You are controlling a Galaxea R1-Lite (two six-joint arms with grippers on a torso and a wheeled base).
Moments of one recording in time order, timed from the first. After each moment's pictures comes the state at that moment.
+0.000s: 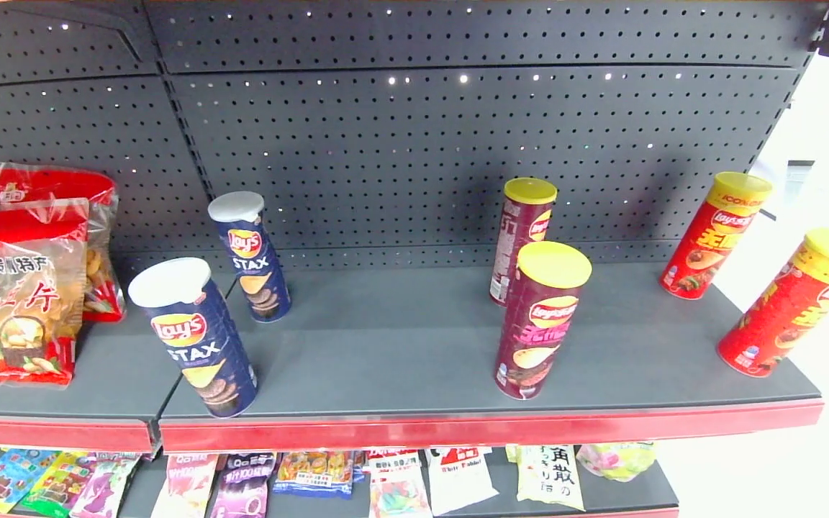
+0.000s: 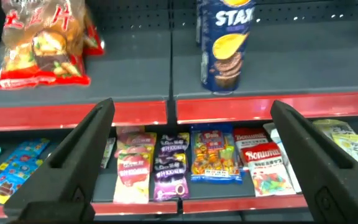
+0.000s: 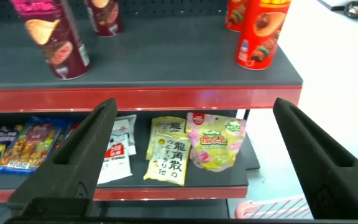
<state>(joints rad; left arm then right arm) 0.00 0.00 0.00 0.00 0.00 0.03 0.00 0.00 0.00 0.00 0.01 0.00</state>
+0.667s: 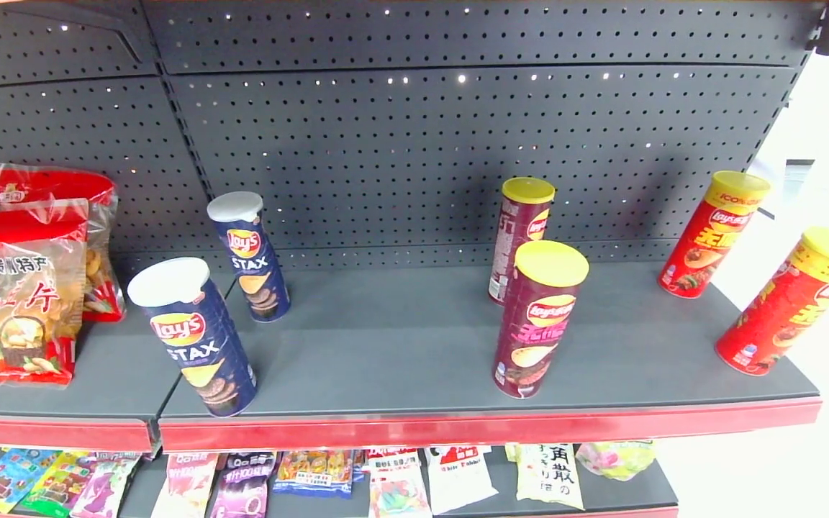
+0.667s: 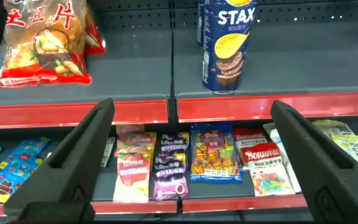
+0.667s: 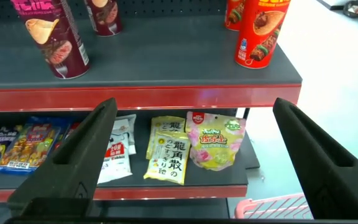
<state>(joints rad) 0.00 0.00 0.00 0.00 0.00 0.03 0.00 0.00 0.00 0.00 0.00 0.00</state>
